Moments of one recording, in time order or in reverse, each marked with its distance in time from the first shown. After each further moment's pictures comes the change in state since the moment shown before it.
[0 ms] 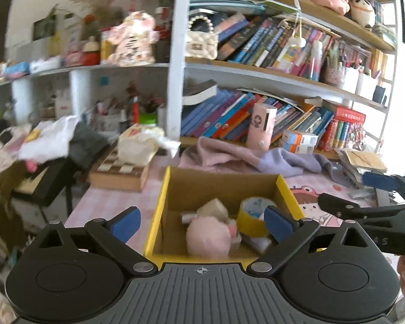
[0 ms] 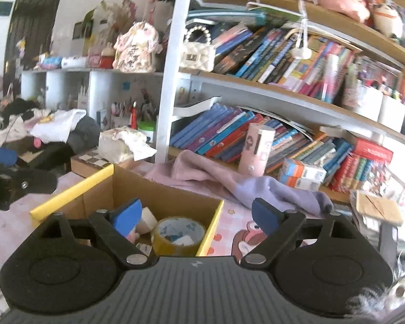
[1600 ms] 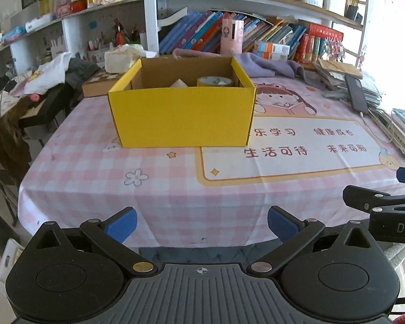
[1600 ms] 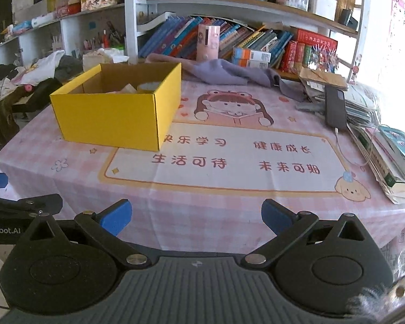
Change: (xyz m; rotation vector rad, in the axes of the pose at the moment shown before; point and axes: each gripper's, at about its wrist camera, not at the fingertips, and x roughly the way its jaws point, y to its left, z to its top) left arm -0.085 -0.084 -0.138 0.086 0.278 0.015; right arm -0.167 -0.010 -0.135 0.182 0.341 -0.107
